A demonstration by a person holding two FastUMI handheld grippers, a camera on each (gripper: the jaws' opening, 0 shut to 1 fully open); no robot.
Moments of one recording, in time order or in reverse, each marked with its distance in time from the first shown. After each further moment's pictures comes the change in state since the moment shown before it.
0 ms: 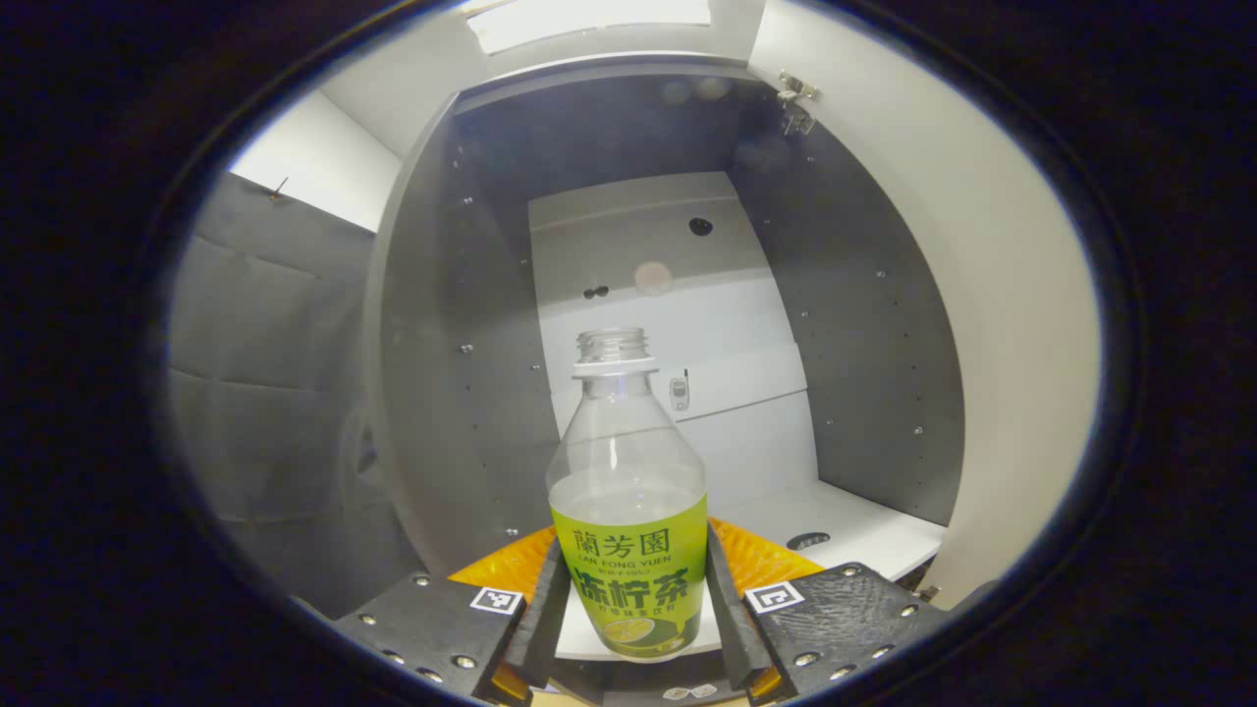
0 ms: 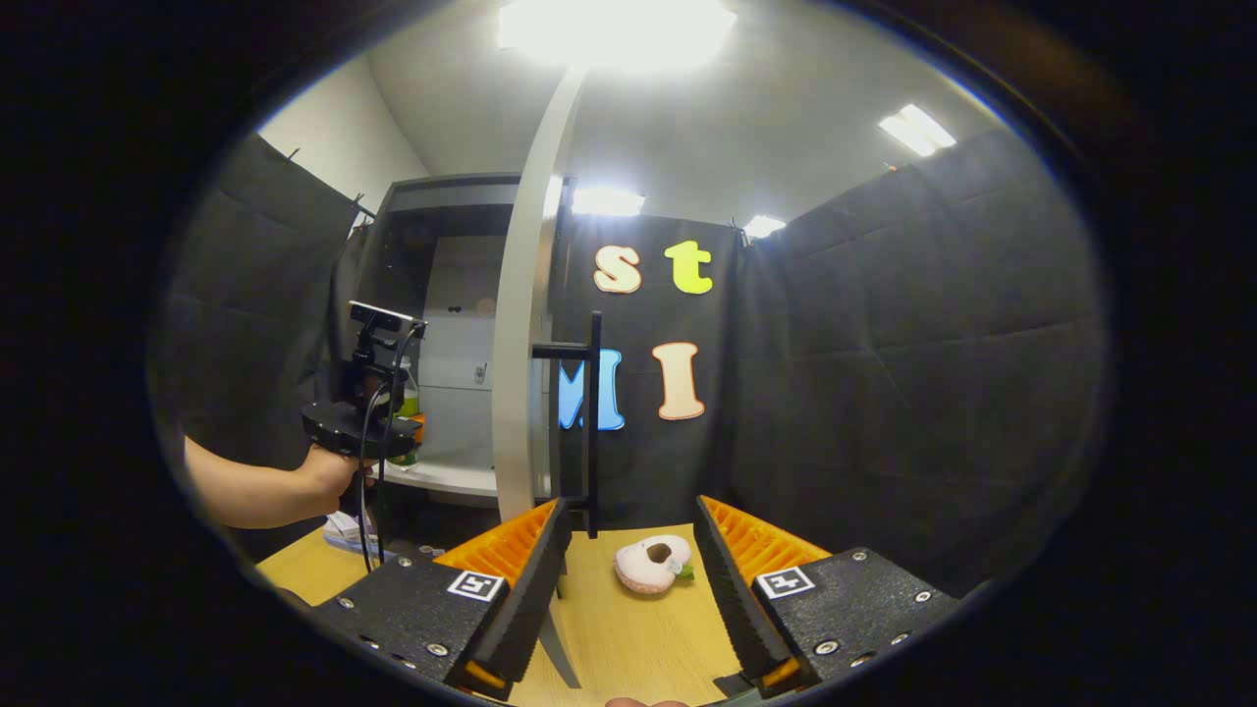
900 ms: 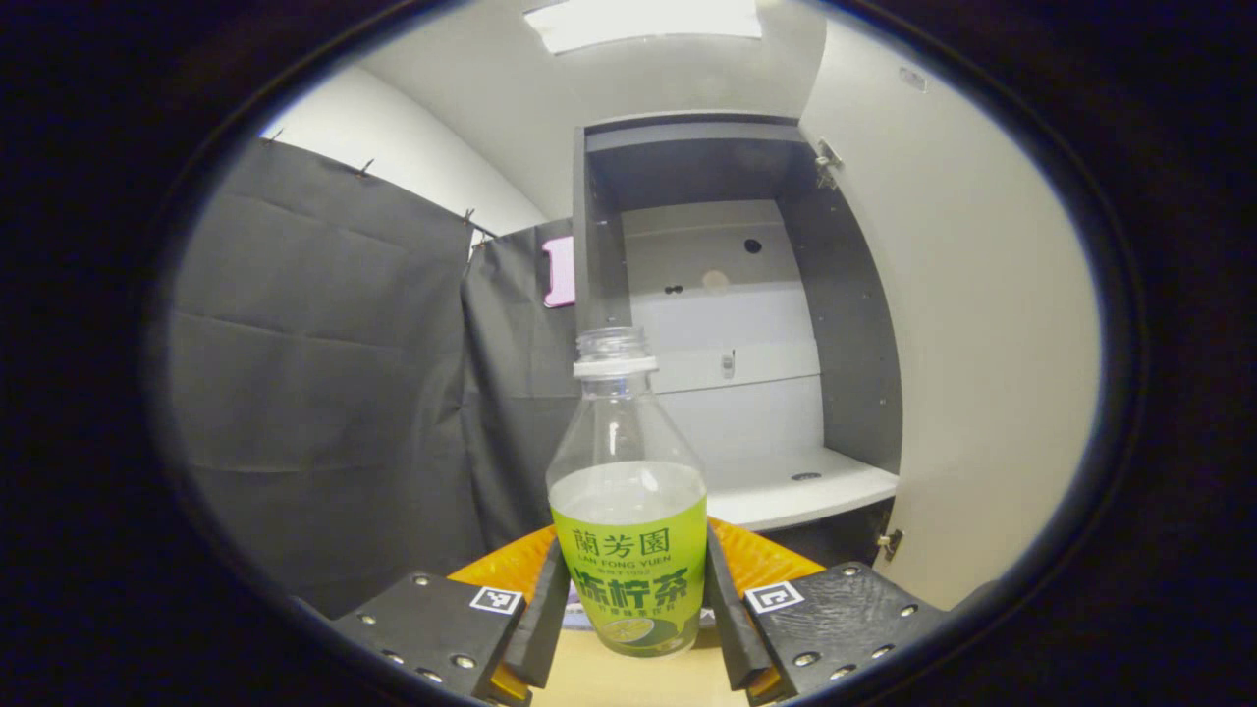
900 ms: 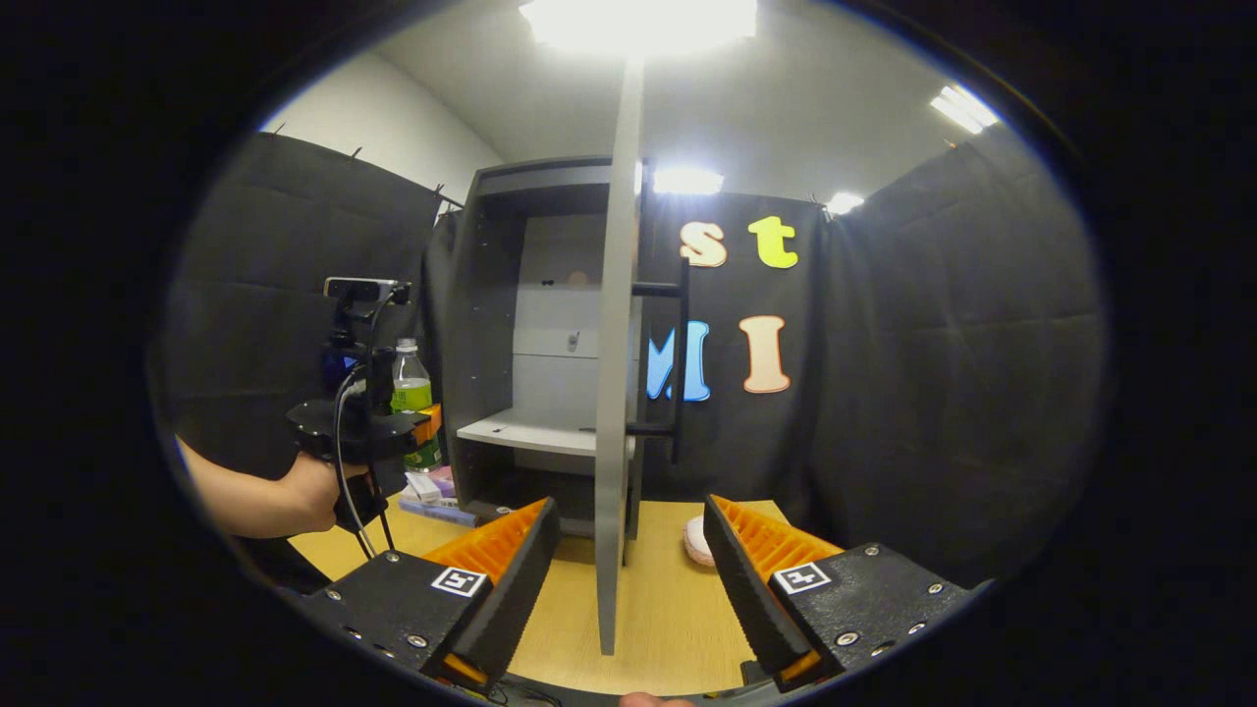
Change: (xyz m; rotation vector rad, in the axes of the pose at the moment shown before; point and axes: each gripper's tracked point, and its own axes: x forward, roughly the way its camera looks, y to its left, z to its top) left arm -0.197 0.053 -0.037 -0.056 0.055 0.156; right arm -0.041 0.033 -0.050 -0.053 0.096 0.305
